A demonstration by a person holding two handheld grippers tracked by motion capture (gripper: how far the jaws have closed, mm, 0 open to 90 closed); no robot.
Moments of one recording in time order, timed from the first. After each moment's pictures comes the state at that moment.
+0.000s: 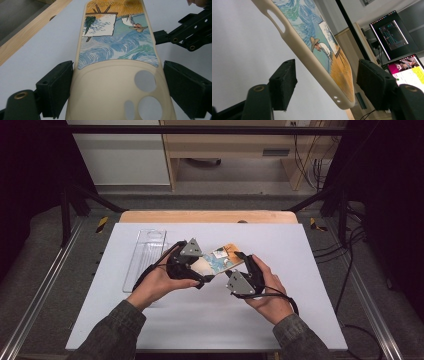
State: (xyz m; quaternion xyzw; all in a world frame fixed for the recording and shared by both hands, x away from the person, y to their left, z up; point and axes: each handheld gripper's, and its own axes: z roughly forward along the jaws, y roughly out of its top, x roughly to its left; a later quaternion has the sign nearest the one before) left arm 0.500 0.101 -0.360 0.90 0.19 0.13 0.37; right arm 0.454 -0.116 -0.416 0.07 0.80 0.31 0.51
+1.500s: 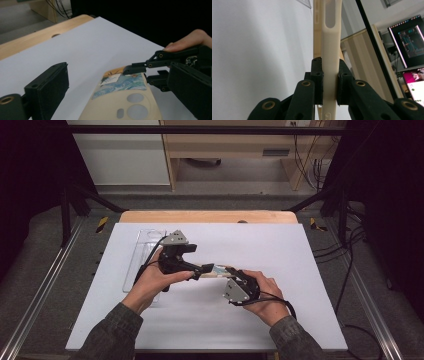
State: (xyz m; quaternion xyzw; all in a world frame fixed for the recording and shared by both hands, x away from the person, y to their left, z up) left arm 0.502 0.122 -0.348 0.81 0.28 0.09 0.51; right arm 0.449 -0.109 -0.435 0.02 0.83 0.28 0.47
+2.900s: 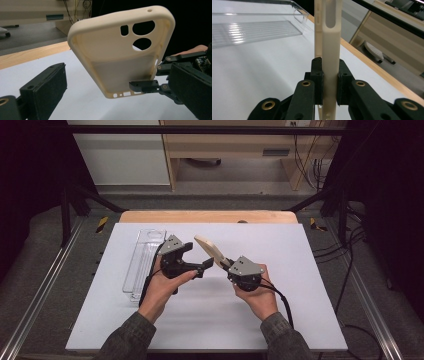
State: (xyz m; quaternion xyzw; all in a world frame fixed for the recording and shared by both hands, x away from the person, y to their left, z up) left arm 0.500 0.120 -0.379 0.74 0.33 0.14 0.57; right arm 0.478 -0.112 -0.427 0.24 0.79 0.46 0.34
